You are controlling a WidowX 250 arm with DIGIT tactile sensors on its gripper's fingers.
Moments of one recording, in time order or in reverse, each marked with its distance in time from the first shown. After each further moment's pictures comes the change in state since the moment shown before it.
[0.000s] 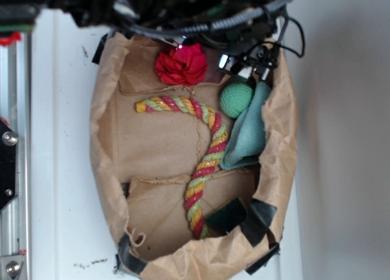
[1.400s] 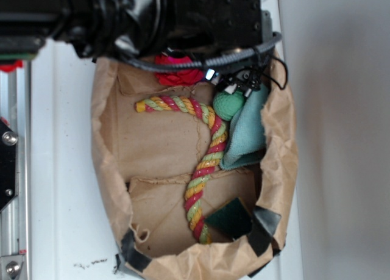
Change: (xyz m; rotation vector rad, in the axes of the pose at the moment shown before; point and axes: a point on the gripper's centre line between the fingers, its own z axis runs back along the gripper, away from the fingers) arm 0.005 0.024 -0.003 0.029 -0.004 -0.039
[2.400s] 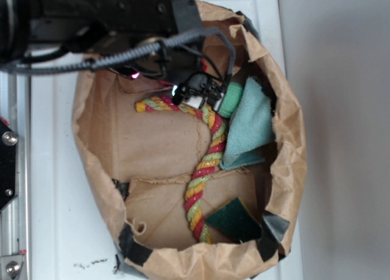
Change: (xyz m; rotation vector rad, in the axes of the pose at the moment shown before) arm -0.050 -0.002 0.025 -0.151 0.046 0.024
